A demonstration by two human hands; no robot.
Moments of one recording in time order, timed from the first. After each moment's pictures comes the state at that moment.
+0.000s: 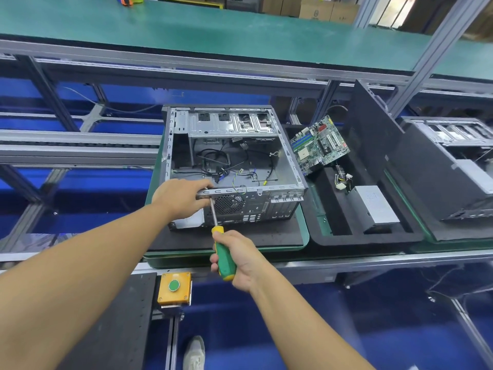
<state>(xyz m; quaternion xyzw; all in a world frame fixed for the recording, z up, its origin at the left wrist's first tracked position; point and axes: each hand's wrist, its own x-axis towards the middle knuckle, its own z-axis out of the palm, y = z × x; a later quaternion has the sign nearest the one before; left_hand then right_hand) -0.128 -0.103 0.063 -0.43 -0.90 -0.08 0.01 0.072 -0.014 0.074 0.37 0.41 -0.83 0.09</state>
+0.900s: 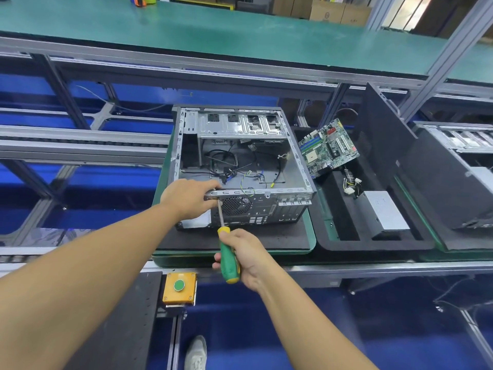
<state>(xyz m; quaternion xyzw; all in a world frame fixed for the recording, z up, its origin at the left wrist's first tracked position) -0.127 -0.104 0.066 -0.42 -0.90 -0.08 0.00 0.066 -0.012 0.071 0.34 0.49 -0.80 0.09</state>
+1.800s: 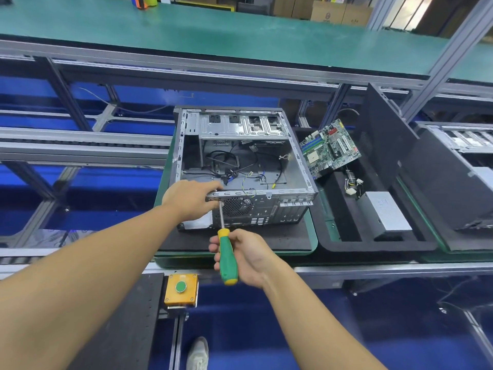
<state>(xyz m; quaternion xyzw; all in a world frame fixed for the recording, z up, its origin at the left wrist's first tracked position) -0.126 -0.104 0.067 -0.42 -0.90 -0.08 0.02 0.062 -0.006 0.080 0.32 0.39 -0.85 0.16</state>
